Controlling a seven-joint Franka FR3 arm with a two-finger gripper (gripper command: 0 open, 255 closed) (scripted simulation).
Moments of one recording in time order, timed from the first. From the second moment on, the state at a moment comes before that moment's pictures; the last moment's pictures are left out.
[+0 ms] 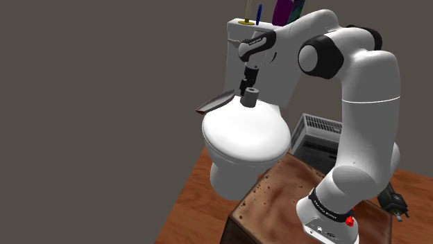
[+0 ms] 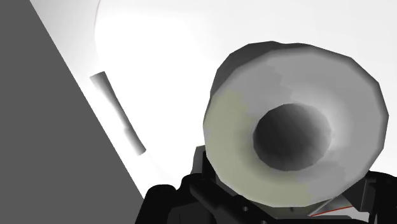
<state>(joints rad) -0.18 0.50 -0.38 -1.62 0.27 2.05 -0.71</state>
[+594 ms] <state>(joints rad) -0.17 0.47 -0.39 -1.59 0.25 1.99 -0.70</state>
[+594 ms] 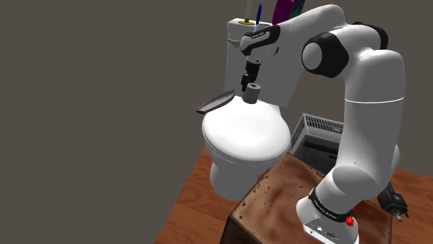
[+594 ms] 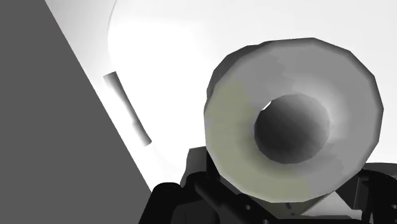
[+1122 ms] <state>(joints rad) -0.17 0.44 -0.39 -1.52 0.23 1.90 -0.69</state>
